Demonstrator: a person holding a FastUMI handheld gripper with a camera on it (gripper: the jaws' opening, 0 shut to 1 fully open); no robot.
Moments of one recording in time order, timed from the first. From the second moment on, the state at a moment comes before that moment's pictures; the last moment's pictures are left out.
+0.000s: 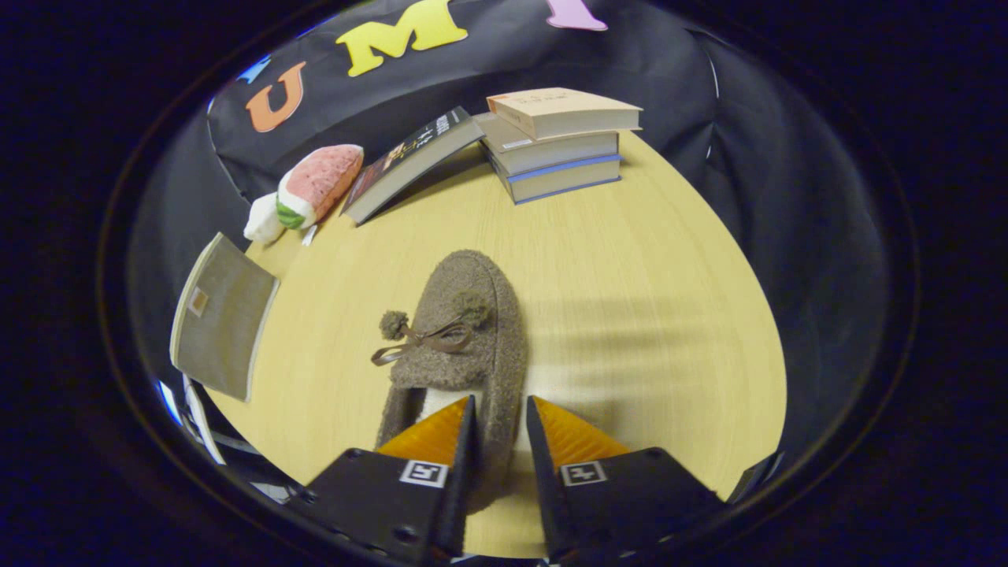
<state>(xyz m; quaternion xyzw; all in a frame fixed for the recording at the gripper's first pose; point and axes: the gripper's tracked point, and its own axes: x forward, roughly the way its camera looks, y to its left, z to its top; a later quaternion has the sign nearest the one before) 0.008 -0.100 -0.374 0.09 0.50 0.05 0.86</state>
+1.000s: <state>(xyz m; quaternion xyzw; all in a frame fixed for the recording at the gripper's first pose) -0.012 -0.005 -0.252 0.23 0.48 0.02 0.85</state>
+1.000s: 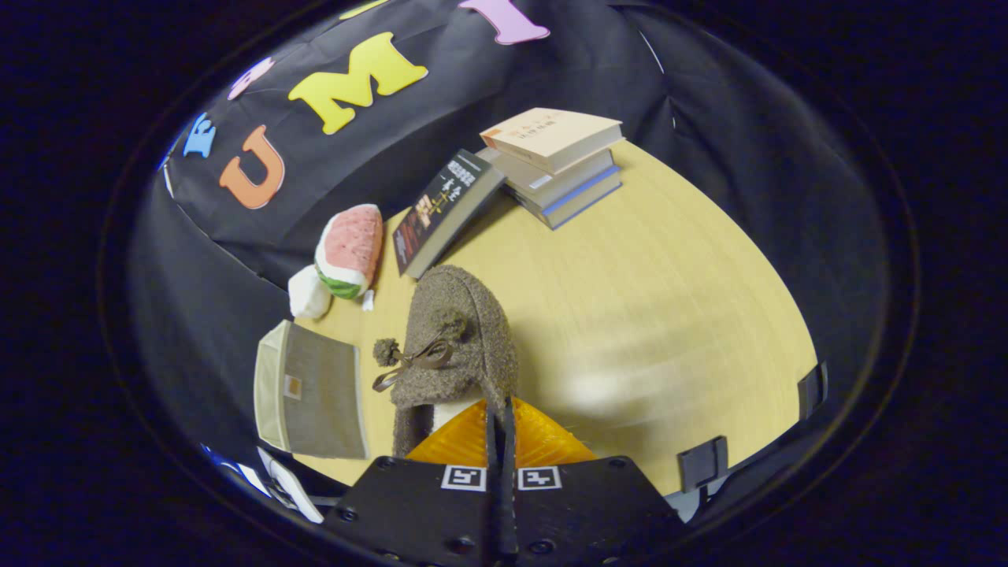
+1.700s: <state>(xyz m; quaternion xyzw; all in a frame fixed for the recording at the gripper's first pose) 0.018 0.264 -0.148 0.23 0.43 0.09 0.87</state>
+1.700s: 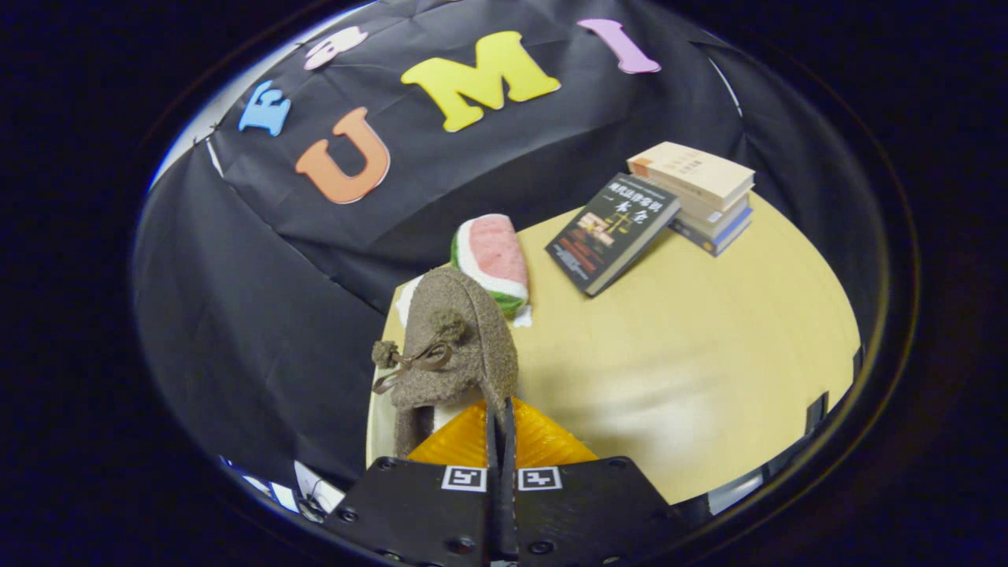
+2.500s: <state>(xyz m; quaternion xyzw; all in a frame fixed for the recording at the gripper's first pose) 0.028 0.348 -0.223 0.17 0.45 0.02 0.87</state>
